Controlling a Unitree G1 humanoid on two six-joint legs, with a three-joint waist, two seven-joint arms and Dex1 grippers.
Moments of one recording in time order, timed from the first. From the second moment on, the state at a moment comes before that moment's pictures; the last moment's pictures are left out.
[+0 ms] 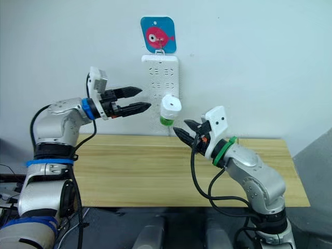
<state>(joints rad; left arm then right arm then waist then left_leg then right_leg) -0.89 0.61 0.12 0.52 -0.37 0.37 -1.22 -0.38 -0.25 0.09 -0.57 0.54 0.84 0.36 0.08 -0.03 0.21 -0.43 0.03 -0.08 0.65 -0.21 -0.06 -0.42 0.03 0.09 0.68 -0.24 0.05</state>
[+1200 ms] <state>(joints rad) -0.55 0.73 0.08 -0.01 -0.50 0.50 -1.21 -0.57 -0.13 0.21 -0.17 0.30 0.62 0.37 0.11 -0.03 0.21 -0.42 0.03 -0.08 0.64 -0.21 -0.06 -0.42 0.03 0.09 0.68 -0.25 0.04</state>
